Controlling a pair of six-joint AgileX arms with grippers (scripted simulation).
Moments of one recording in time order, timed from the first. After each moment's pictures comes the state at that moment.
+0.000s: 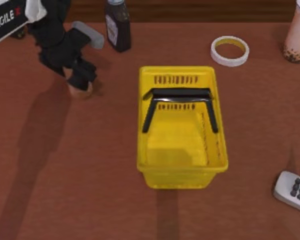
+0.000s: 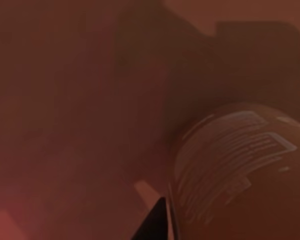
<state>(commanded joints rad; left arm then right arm) -0.19 2.52 2.15 -1.07 0.16 0.59 0.00 0.00 0.00 0.00 0.00 0.00</state>
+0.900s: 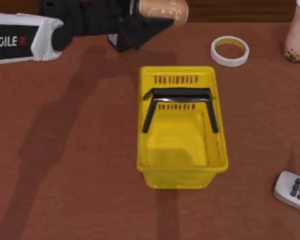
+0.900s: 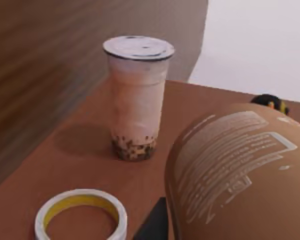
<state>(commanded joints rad) -0.29 2.21 1.54 0.41 1.06 0.16 0.00 0.00 0.00 0.00 0.00 0.00</state>
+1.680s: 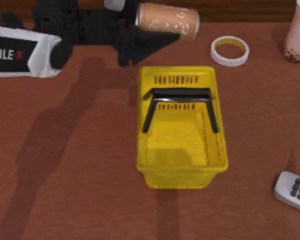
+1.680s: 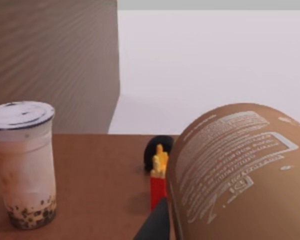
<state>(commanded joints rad) -0.31 2.12 1.36 0.71 1.28 0.05 0.00 0.00 0.00 0.00 0.00 0.00</state>
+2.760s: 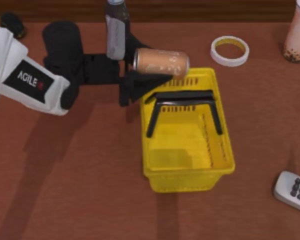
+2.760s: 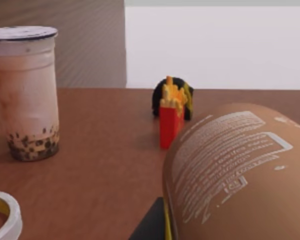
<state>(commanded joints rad) -0.29 2.36 1.29 1.03 1.28 0.04 0.00 0.00 0.00 0.00 0.00 0.00</state>
